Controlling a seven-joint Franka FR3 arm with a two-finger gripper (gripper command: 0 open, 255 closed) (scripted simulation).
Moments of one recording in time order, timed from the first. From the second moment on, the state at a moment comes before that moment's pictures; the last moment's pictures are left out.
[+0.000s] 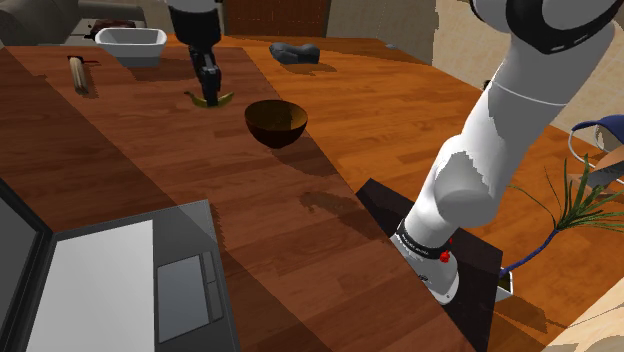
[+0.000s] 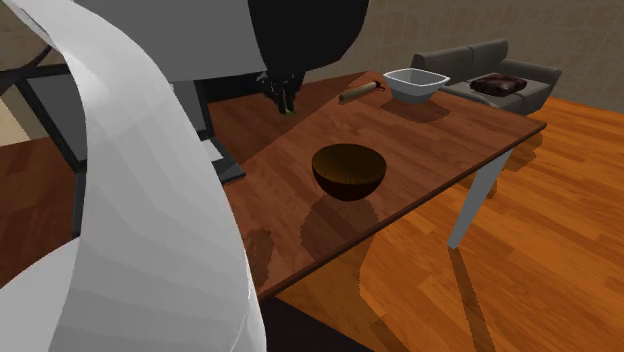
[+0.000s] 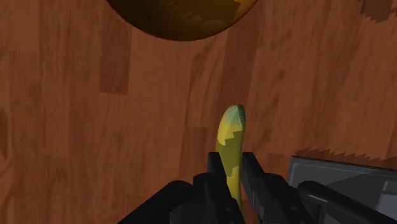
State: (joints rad) arm 0.24 -0.01 0.26 -1.77 -0.08 1.77 -0.69
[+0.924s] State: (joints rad) arm 0.11 -0.26 0.07 -2.05 -0.05 1.83 -1.01
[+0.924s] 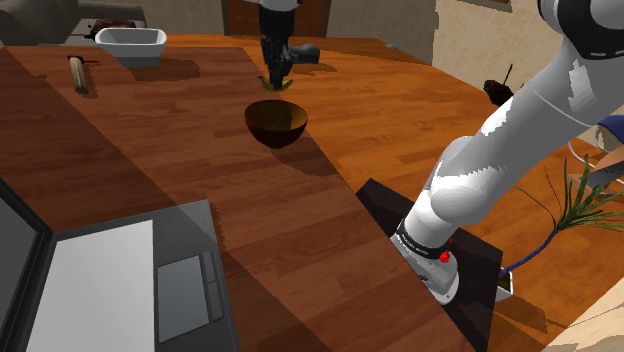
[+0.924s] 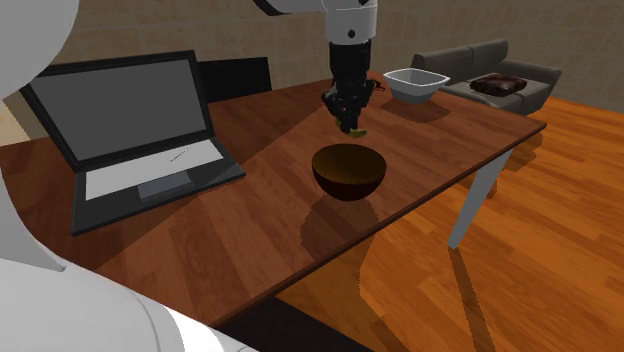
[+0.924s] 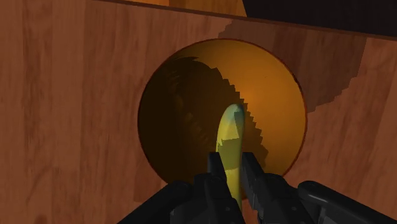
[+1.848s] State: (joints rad) arm 0.10 -0.24 0.07 -2.21 -0.06 2.00 -1.01
